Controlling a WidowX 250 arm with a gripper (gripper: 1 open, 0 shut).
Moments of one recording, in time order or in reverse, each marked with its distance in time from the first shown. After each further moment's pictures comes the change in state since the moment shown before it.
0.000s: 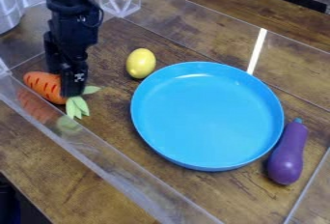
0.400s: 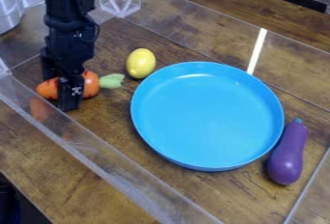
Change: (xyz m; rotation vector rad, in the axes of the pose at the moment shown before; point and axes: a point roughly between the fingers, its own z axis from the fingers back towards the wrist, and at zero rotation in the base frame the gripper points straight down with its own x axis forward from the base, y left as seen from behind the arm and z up) arm -0.001 0.004 -0.011 -0.014 0.005 0.017
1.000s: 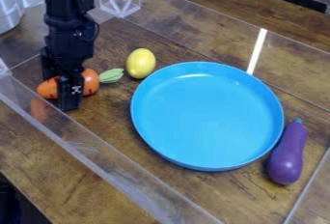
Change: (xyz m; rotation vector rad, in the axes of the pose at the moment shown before) arm 0.001 0.001 0.000 -0.012 -0.011 0.009
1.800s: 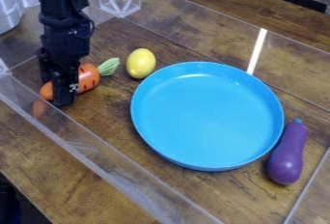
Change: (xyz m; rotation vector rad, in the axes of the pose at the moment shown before) arm -0.005 0.000 0.001 -0.022 -0.003 0.027
